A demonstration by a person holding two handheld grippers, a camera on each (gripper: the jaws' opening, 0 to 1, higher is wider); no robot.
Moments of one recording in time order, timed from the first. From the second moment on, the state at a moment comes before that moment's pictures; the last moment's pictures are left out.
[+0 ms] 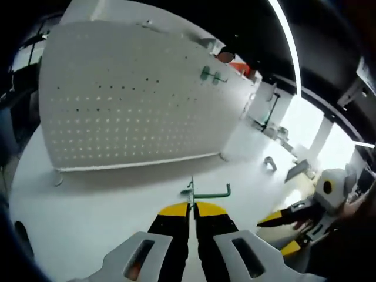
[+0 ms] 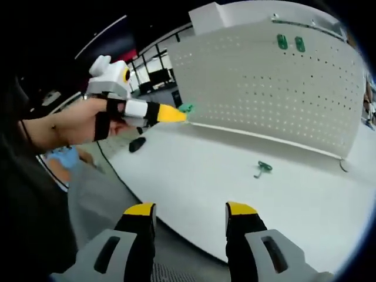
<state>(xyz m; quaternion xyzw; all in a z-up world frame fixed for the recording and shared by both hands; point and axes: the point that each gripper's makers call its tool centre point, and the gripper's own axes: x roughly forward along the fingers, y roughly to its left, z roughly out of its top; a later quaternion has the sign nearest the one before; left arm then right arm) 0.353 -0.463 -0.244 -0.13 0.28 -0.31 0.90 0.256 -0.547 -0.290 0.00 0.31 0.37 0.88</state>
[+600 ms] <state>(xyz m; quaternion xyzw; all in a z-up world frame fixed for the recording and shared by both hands) 0.329 -0.459 -0.225 -0.12 0.24 -0.30 0.92 0.281 -0.507 -0.247 0.02 0.25 0.40 0.88</state>
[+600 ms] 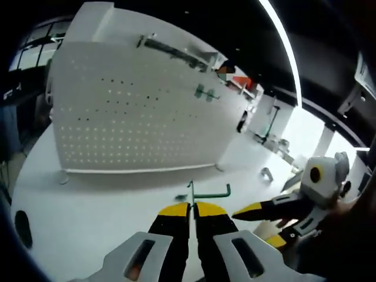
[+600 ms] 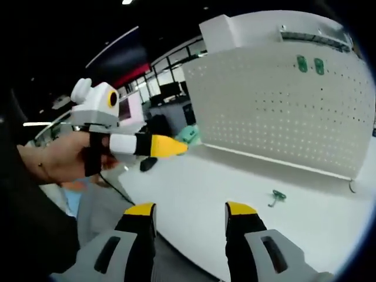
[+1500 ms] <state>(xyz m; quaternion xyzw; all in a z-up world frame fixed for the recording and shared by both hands) 0.315 -0.477 -0.201 -0.12 0.18 -0.34 0.91 0.312 -0.493 -0.185 0.20 0.21 0.39 0.87</state>
